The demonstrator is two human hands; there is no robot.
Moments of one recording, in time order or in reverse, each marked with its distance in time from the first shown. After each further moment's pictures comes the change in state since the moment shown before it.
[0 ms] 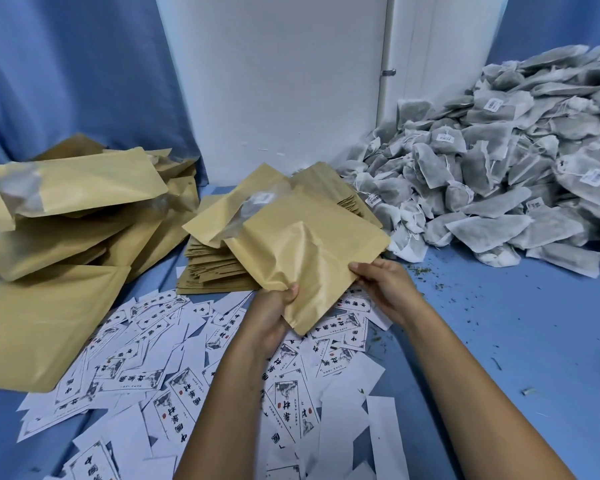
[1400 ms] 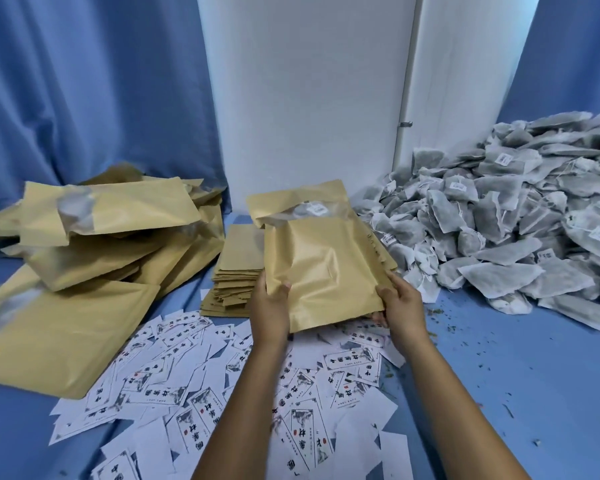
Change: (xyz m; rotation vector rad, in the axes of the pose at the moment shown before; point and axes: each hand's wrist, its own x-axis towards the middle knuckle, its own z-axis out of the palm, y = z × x) left_hand 0.007 0.027 -0.001 0.425 0.447 0.591; right_hand 0.003 -0.007 0.018 -0.263 0.258 -0.212
